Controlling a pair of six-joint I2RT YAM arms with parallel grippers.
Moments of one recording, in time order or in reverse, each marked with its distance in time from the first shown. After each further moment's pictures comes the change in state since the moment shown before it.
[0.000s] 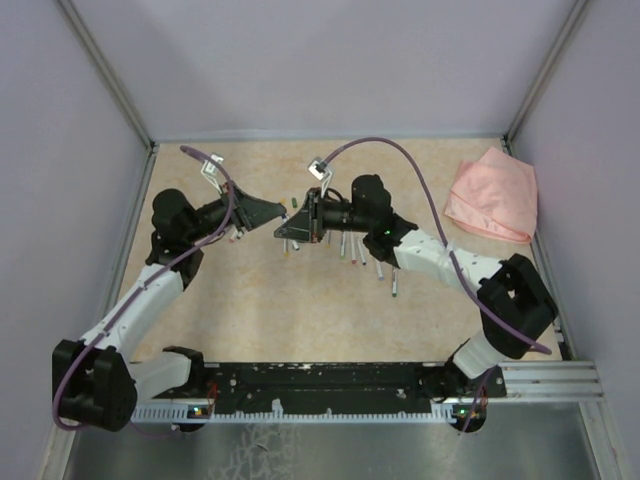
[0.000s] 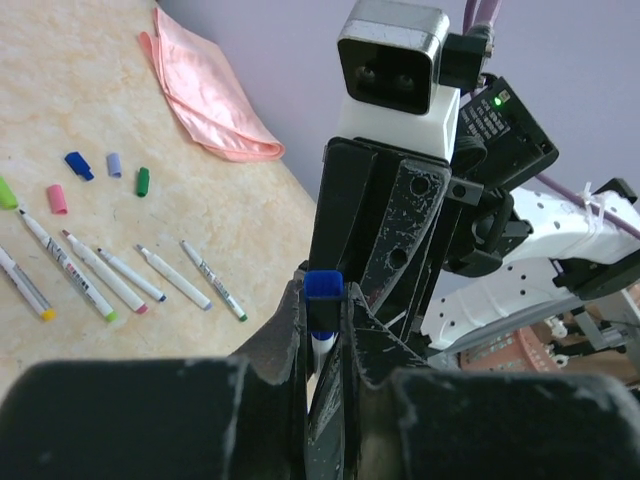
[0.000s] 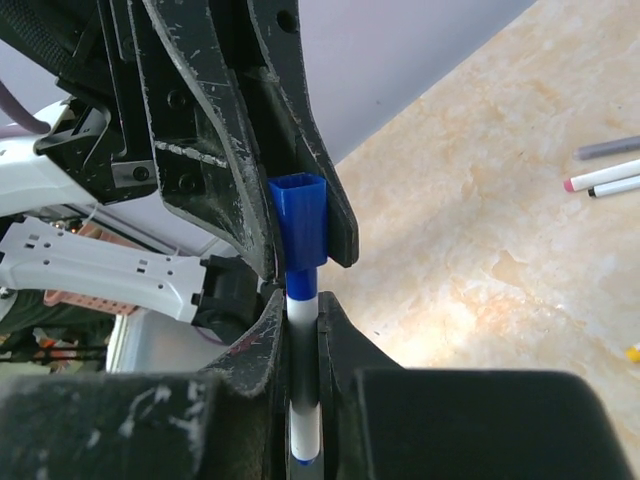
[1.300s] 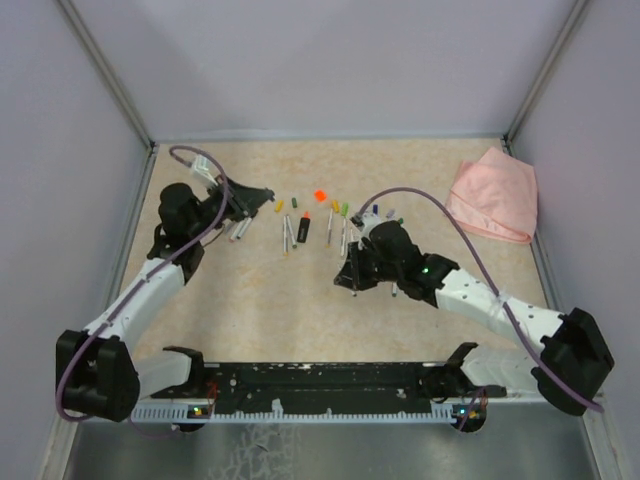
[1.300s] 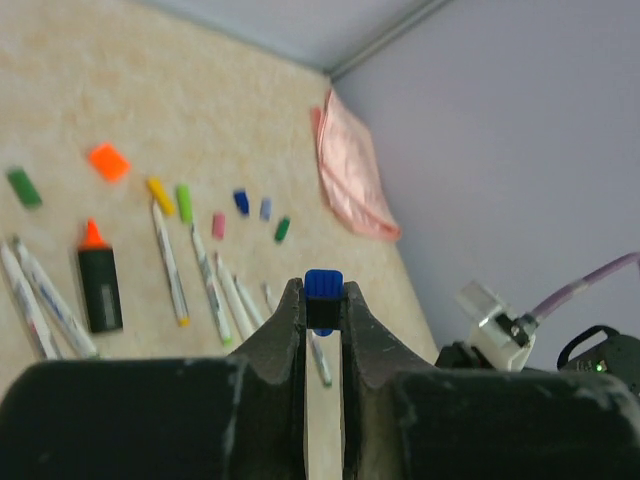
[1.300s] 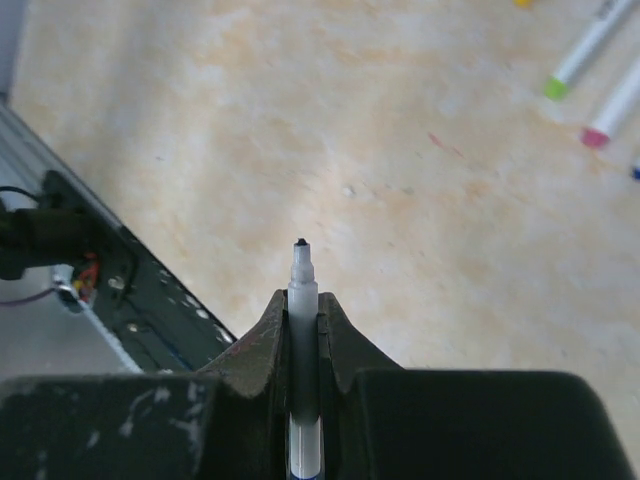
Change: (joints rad) left arm 0.038 0.052 0.054 -0.108 -0.356 0.074; right arm 0.042 -0.370 -0.277 -0.640 0.475 -0.115
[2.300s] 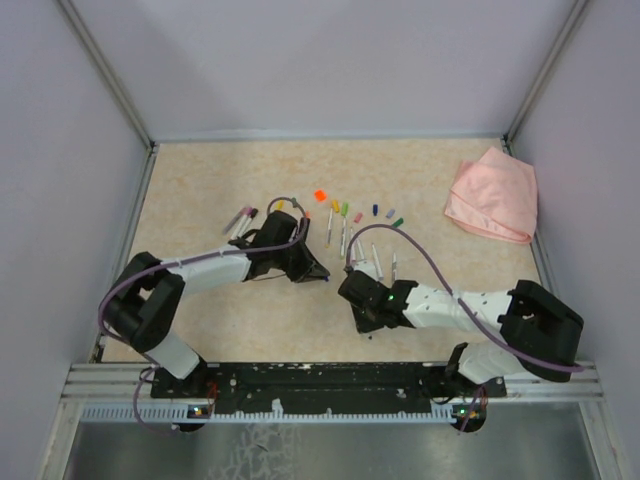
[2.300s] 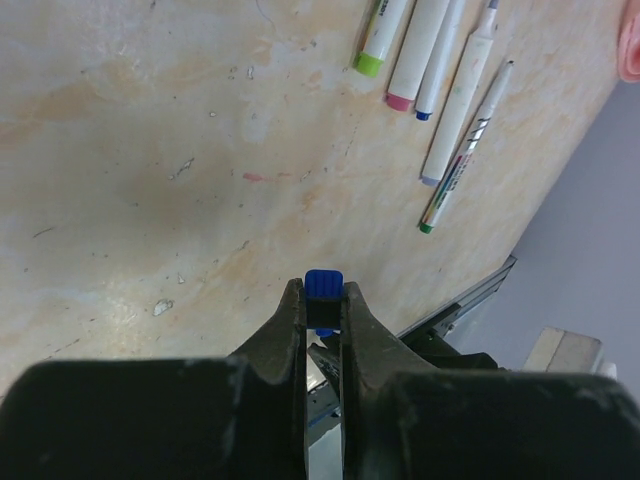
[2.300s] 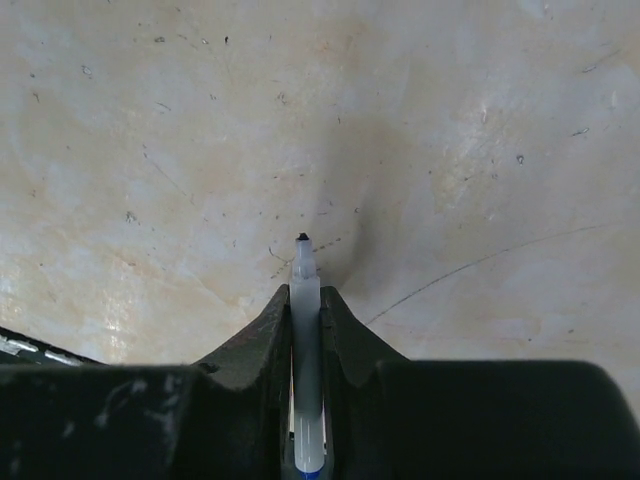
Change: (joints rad) left arm -0.469 0.412 0.038 -0.481 -0.207 -0.319; right arm 0.275 0.167 -0.138 -0.240 0.430 0.162
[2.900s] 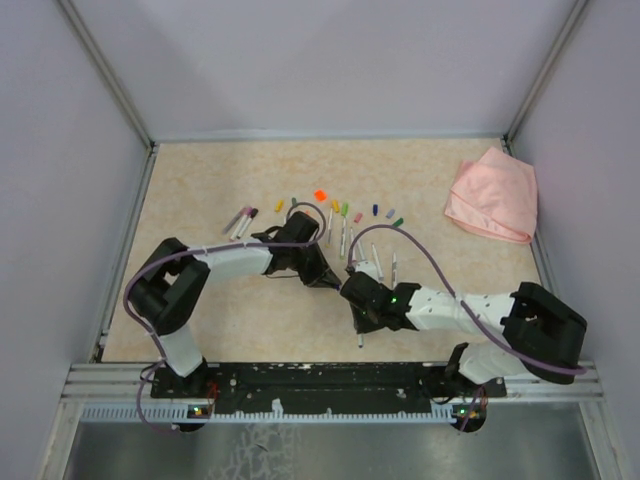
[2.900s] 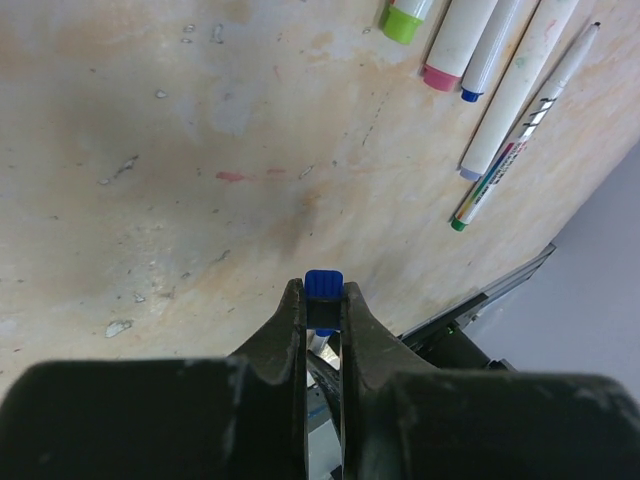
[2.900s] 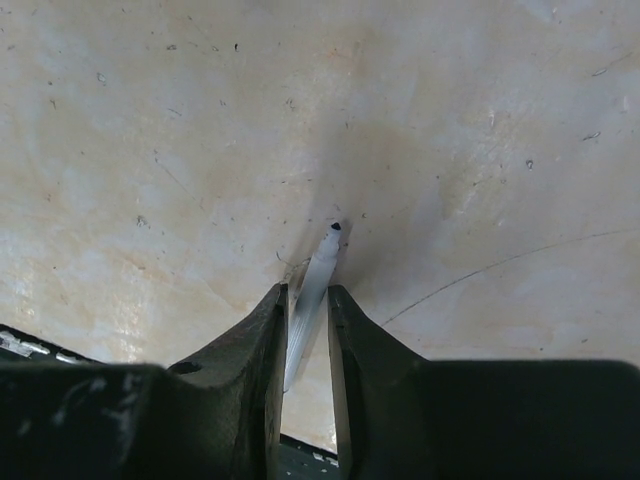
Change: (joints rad) left arm -0.079 0.175 0.146 -0.111 0.018 -0.023; right arm 0.000 -0.012 -0.029 0.053 -0.002 0.011
